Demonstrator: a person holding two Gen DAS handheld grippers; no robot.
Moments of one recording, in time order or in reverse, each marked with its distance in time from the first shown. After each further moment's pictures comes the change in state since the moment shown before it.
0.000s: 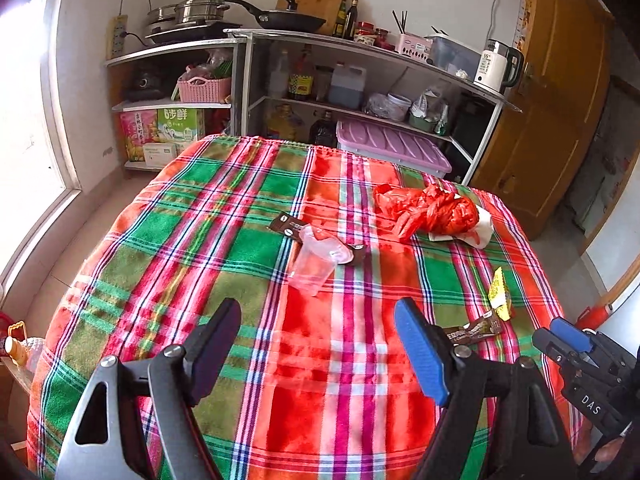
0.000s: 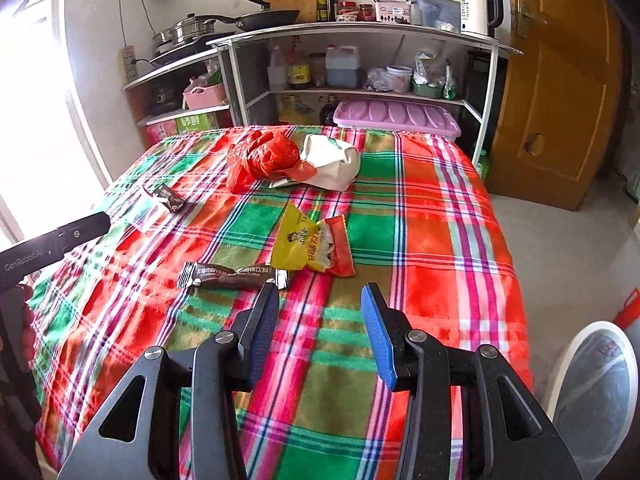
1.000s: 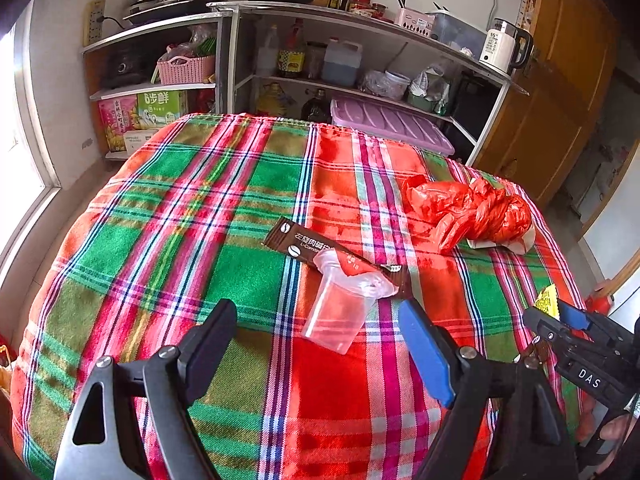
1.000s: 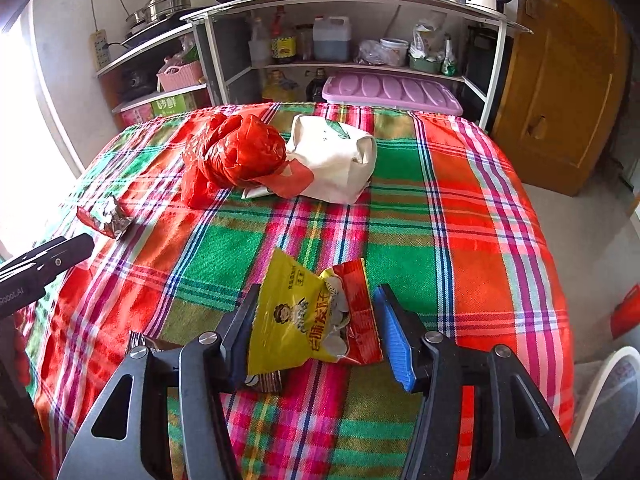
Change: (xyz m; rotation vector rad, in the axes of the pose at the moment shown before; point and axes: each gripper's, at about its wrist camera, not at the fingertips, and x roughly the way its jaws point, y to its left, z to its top) left arm 0.074 0.011 0.024 0.037 0.081 -0.040; right arm 0.078 -0.001 0.037 0.035 0.098 -0.044
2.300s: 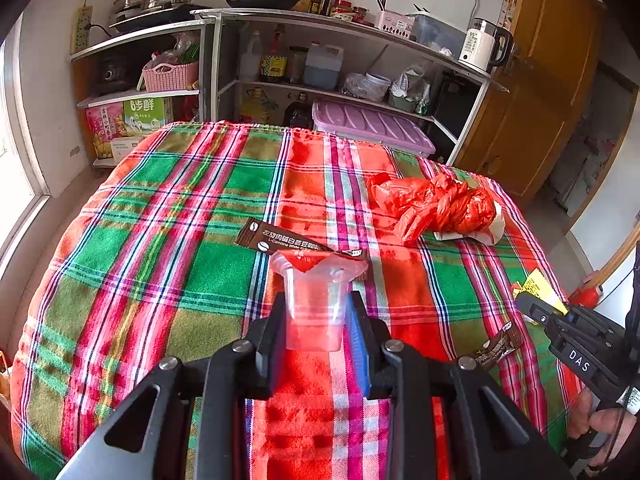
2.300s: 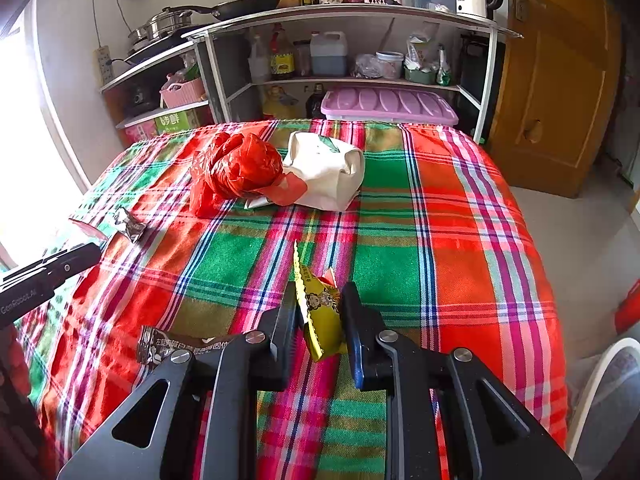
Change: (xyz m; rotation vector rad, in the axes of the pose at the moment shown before) left arm -0.022 -0.015 -0.006 0.023 -0.014 -0.047; right arm -0.020 -0.006 -0.008 0.020 -0.060 0.013
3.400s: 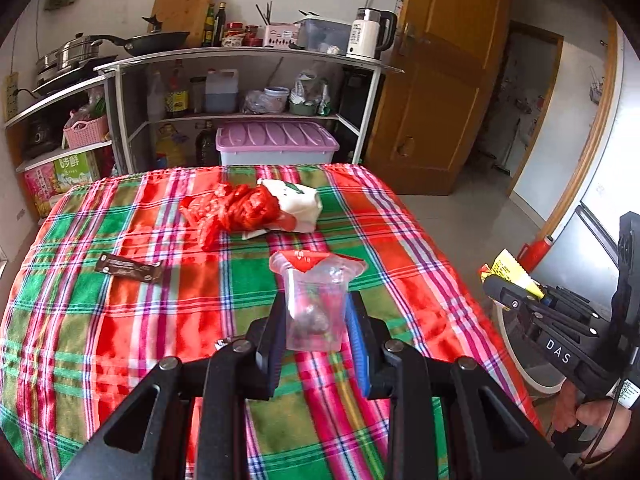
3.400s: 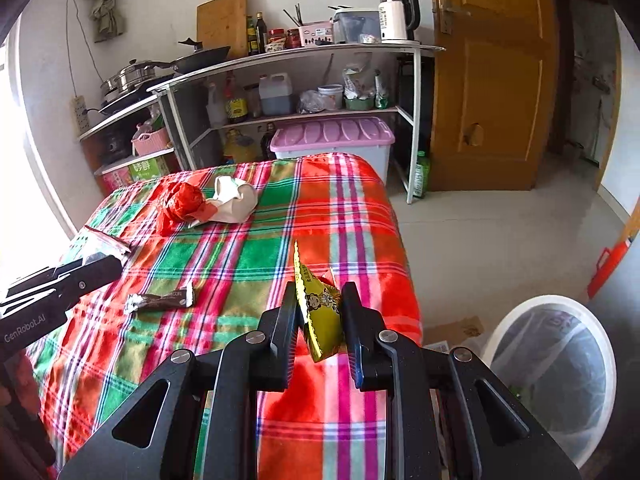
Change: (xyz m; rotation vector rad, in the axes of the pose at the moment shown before) left arm -0.047 -0.152 -0.024 0.217 -0.046 -0.183; right arm -0.110 -0.084 -0.042 0.120 -0.128 -0.094
